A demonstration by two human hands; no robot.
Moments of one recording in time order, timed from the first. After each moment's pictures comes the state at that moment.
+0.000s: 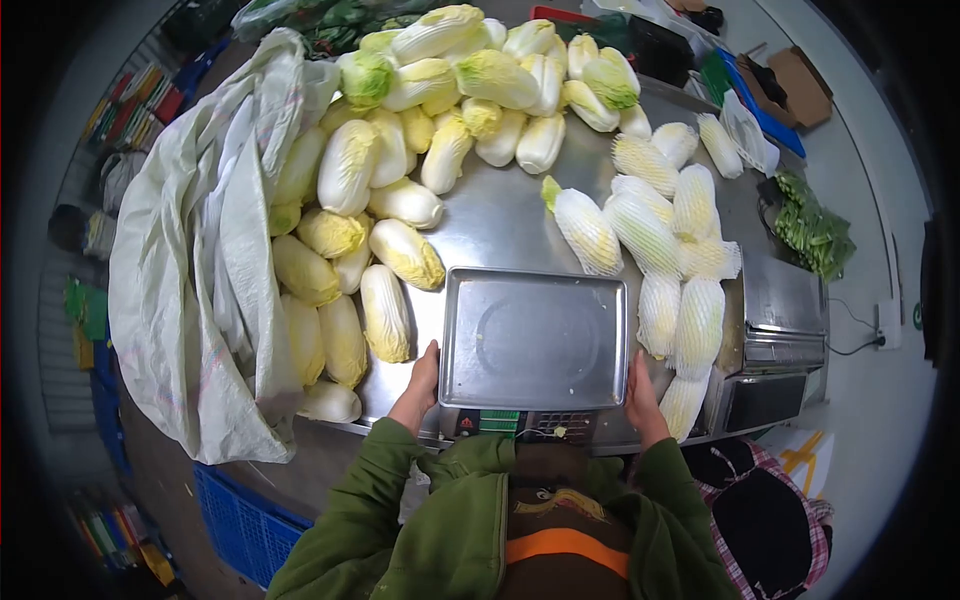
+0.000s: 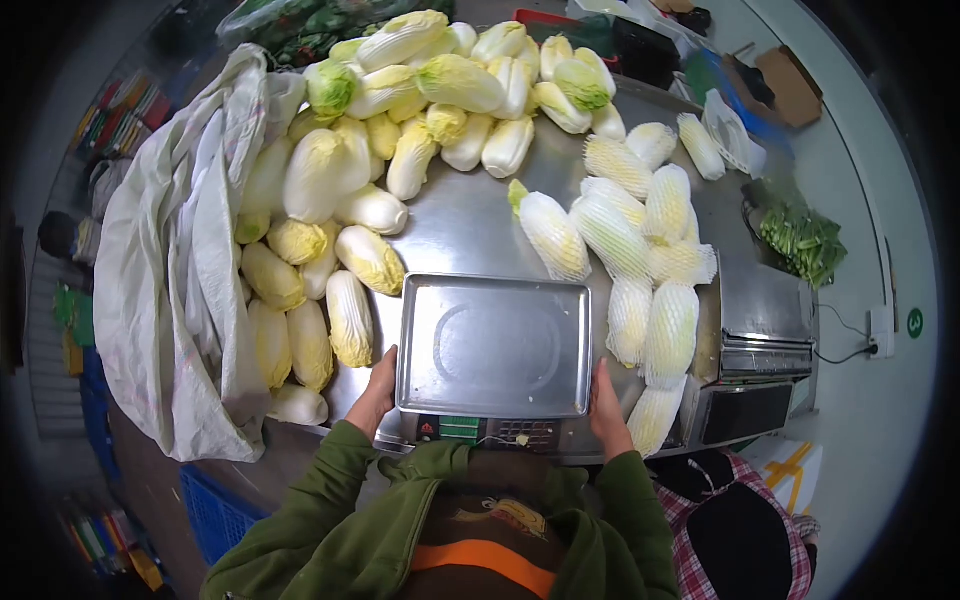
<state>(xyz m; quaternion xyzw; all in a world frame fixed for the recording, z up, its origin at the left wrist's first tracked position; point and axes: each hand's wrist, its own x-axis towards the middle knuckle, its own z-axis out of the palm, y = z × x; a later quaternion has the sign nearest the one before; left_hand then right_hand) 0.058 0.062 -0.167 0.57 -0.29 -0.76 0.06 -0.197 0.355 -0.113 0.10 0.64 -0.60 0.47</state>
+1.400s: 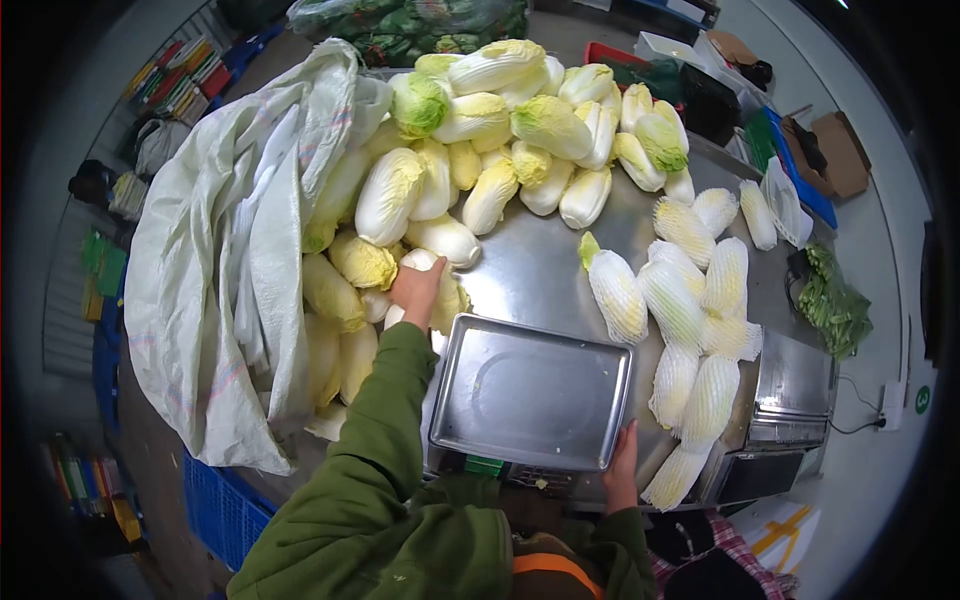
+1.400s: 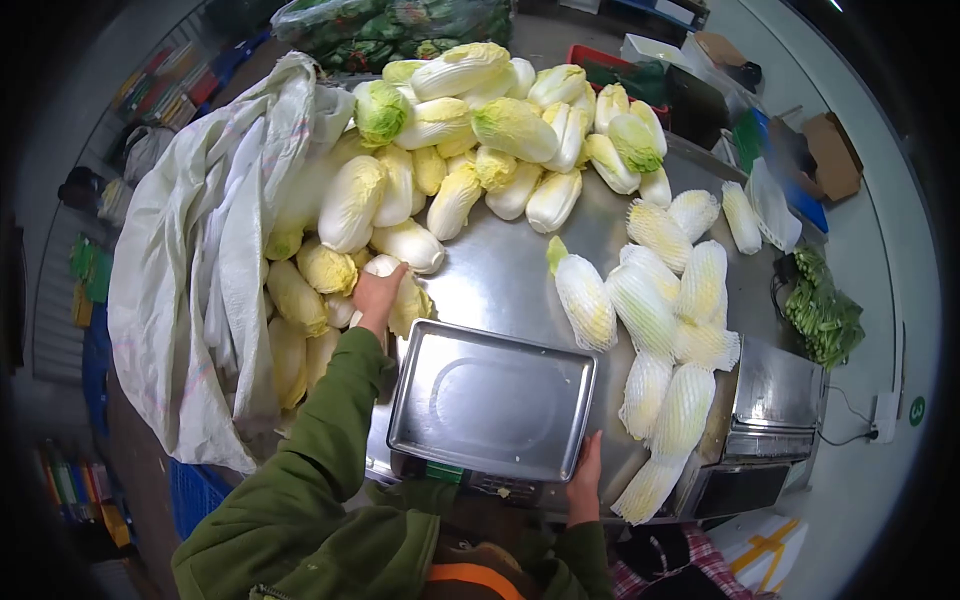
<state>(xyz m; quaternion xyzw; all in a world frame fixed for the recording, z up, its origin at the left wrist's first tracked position) -0.053 -0.136 -0.119 0.72 -0.63 -0.28 0.09 -0.170 0.338 -0.152 0.18 0.59 -0.66 0.43</state>
